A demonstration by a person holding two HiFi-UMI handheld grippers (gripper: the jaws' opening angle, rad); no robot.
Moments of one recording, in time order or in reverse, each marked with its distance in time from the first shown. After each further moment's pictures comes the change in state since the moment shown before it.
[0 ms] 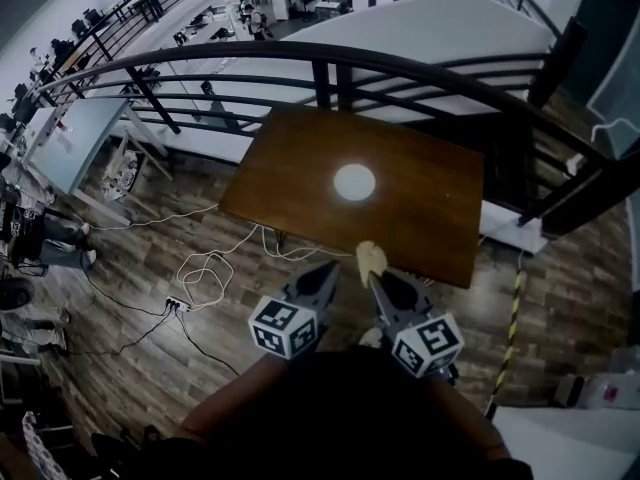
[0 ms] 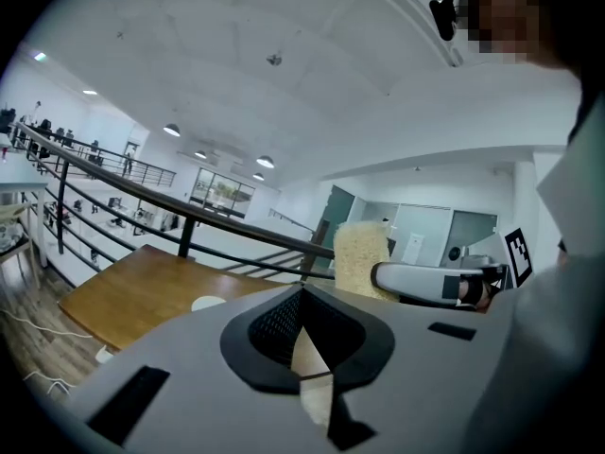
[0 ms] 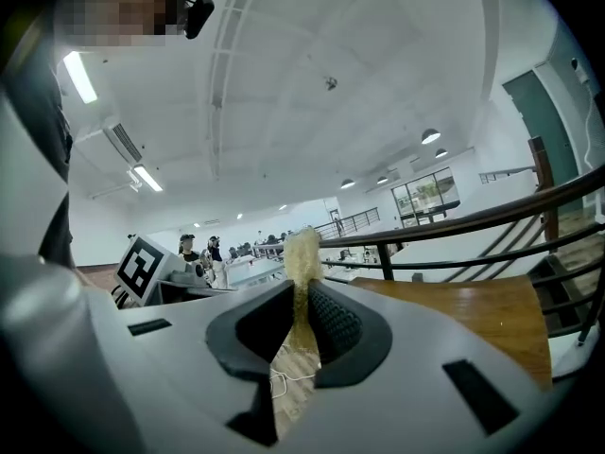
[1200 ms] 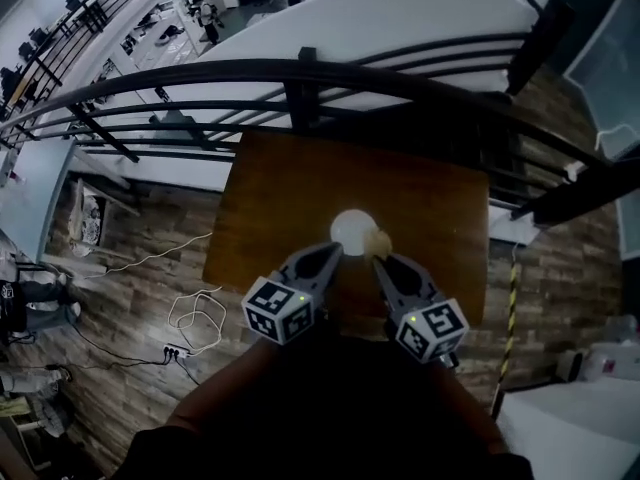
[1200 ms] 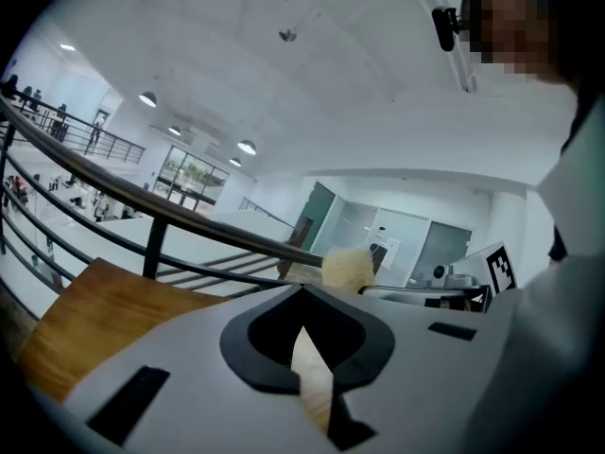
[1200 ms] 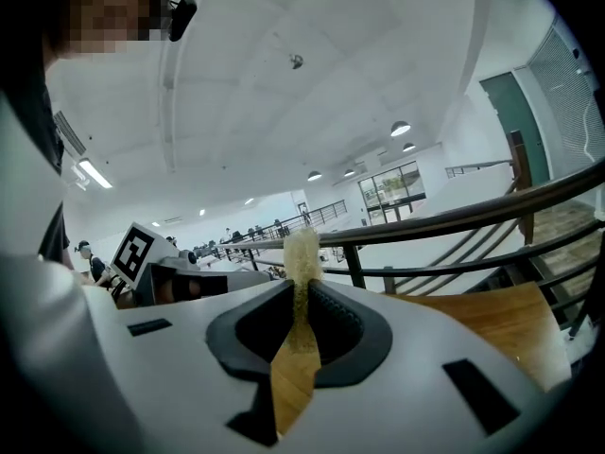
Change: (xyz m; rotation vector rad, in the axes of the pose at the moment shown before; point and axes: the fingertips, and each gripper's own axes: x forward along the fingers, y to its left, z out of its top) left arm 0.204 0.210 0.127 -0.048 0.056 -0.225; right arm 0.255 -0.175 0.051 0.090 0.057 -0.199
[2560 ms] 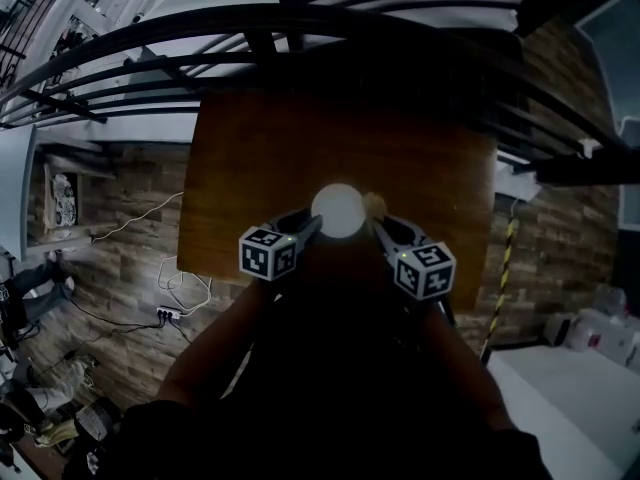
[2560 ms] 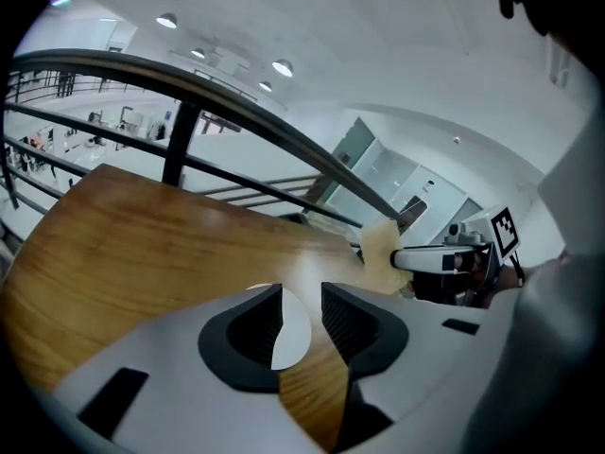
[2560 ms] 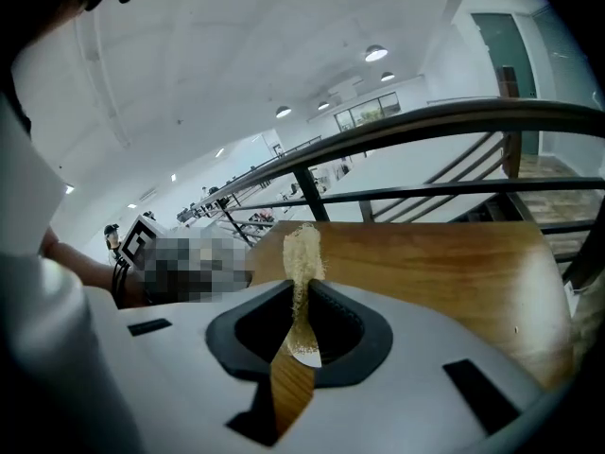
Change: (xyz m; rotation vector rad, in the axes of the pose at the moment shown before) left arm 0.128 0.173 -0.139 -0.190 0.435 0.087; right arm 0.116 -0.177 -0.112 0.157 0.409 -0.088
